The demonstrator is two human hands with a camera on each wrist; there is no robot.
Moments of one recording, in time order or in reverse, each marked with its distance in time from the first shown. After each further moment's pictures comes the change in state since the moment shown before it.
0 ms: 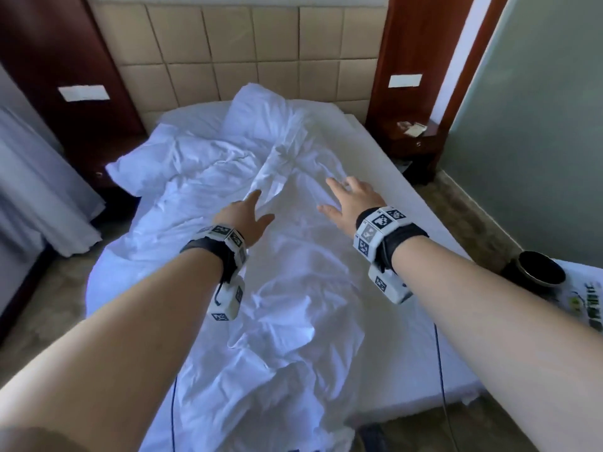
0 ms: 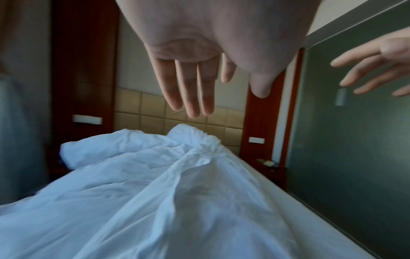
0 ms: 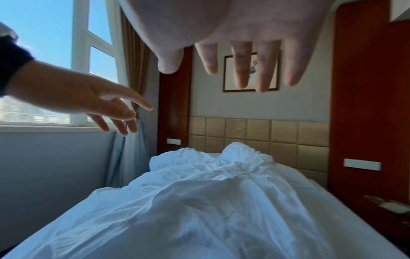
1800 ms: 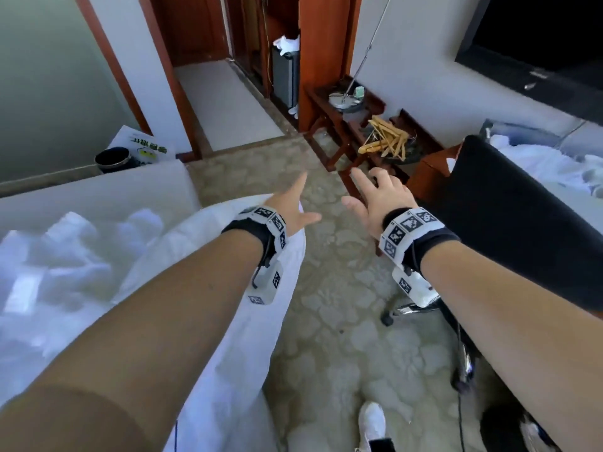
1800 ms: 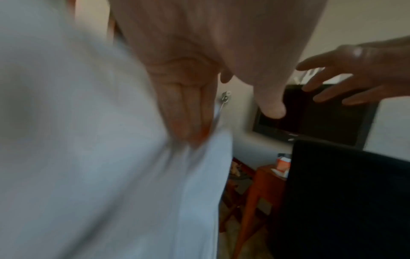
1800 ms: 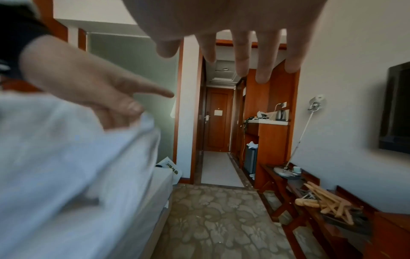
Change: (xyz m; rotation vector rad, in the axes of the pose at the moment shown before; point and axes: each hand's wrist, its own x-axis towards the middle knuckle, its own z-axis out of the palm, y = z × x) left_hand -0.360 -0.081 -0.003 0.012 -0.901 1.803; right_hand -0.438 -0.487 0.051 -0.159 0.159 1.896
